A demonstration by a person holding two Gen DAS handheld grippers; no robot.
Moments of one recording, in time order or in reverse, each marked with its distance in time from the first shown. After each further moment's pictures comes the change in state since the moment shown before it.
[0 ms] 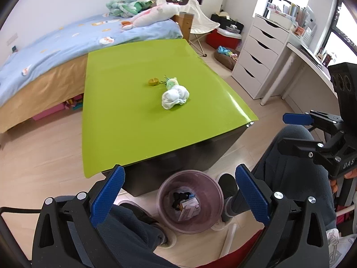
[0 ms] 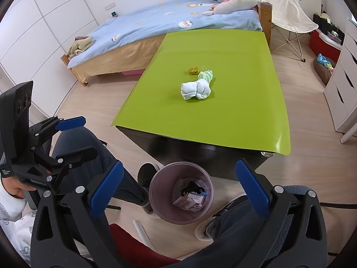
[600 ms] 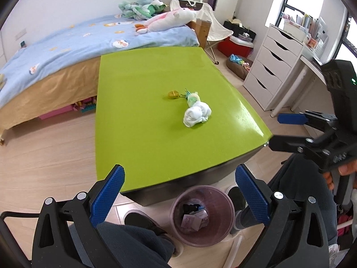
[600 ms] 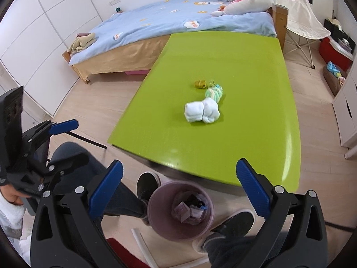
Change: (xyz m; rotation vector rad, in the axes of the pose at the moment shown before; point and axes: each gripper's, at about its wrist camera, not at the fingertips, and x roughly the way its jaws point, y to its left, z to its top) left arm 0.009 0.036 0.031 -0.051 -0.028 0.040; right arm 0.044 0.000 0.065 -0.044 0.029 0.021
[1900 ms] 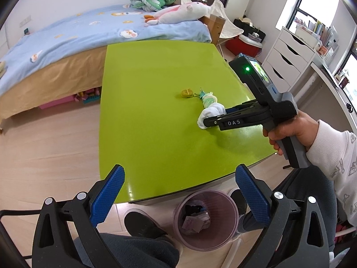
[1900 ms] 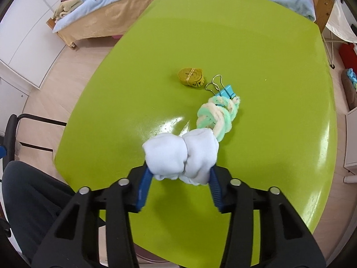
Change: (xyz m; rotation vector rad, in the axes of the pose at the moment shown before) left arm 0.023 0.026 0.017 -0.054 0.042 -0.005; right arm 0.170 -0.038 0.083 -0.081 0.252 -0.033
